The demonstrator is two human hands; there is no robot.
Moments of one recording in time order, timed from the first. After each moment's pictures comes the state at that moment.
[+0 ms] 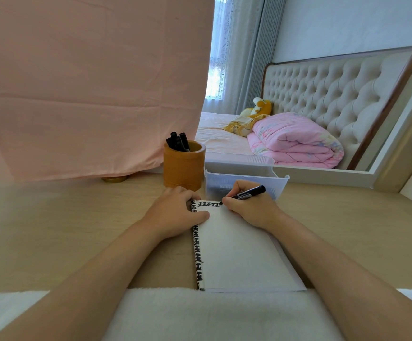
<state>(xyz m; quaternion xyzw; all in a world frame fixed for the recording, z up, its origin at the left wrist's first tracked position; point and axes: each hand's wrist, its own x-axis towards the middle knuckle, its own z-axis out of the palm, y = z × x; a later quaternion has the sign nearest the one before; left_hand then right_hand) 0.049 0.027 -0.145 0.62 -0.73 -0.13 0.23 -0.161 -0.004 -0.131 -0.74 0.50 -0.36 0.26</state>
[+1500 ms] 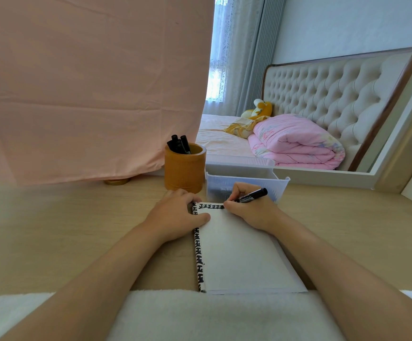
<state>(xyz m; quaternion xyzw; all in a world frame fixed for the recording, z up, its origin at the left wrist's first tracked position) 0.049 0.027 -0.146 0.63 -0.74 -0.13 0.23 -0.165 -0.006 -0.133 -0.77 0.47 -0.36 0.26</state>
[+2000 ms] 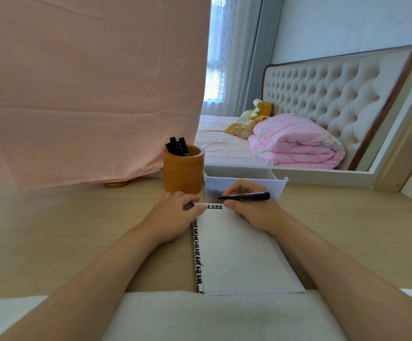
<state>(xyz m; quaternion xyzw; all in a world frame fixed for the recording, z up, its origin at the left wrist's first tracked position) 0.053 0.028 -0.146 0.60 -0.74 -0.16 0.27 -0.170 0.002 -0.128 -0.74 0.41 -0.40 0.34</state>
